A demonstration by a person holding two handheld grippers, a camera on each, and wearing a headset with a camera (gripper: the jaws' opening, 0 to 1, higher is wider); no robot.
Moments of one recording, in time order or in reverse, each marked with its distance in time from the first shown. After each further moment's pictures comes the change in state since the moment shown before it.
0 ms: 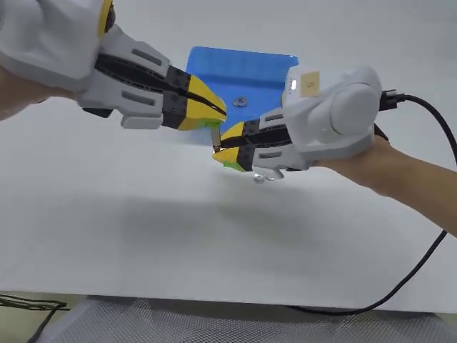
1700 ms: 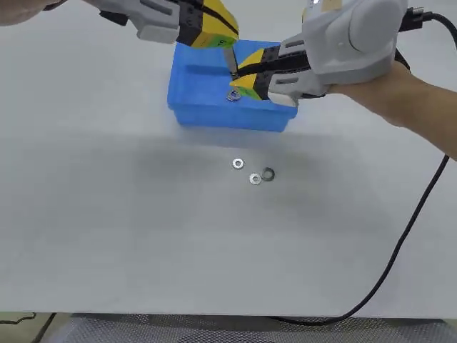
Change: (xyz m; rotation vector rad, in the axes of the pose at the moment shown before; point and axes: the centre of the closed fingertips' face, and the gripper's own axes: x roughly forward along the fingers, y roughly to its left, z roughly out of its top) left arm 0.021 0.106 -0.013 0.067 0.057 0.019; right arm -0.004 -0.117 -0.018 -0.012 0.039 -0.140
